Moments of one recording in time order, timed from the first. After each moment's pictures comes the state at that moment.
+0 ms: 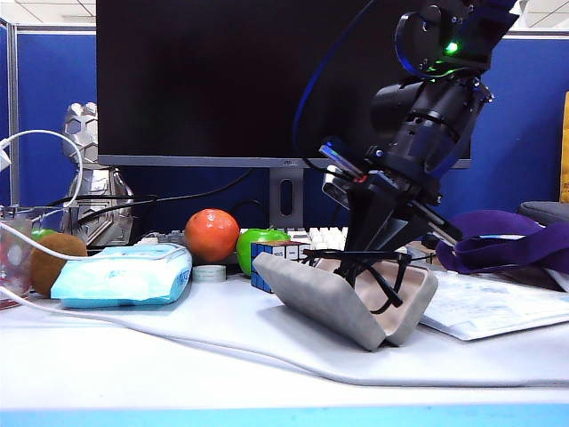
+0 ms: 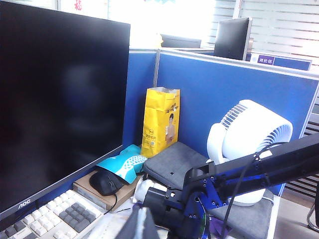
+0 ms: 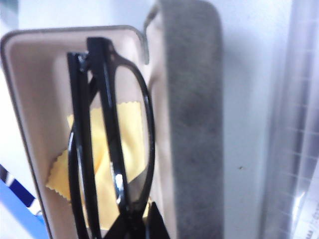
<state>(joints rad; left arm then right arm) -0.30 0.97 1.12 0.00 0.71 -0.13 0.38 1.94 1.44 -0.88 -0.56 0.11</state>
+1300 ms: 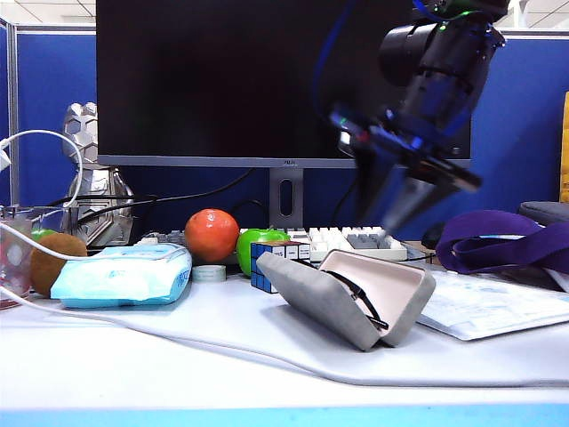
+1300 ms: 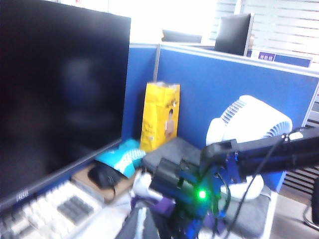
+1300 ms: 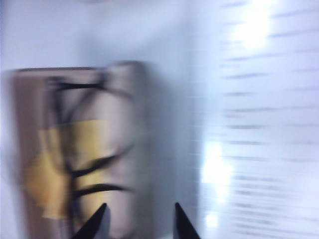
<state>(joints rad) -0.30 0.97 1.12 -0.03 0.71 -0.13 0.38 1.81 1.44 -0.87 -0.31 0.15</state>
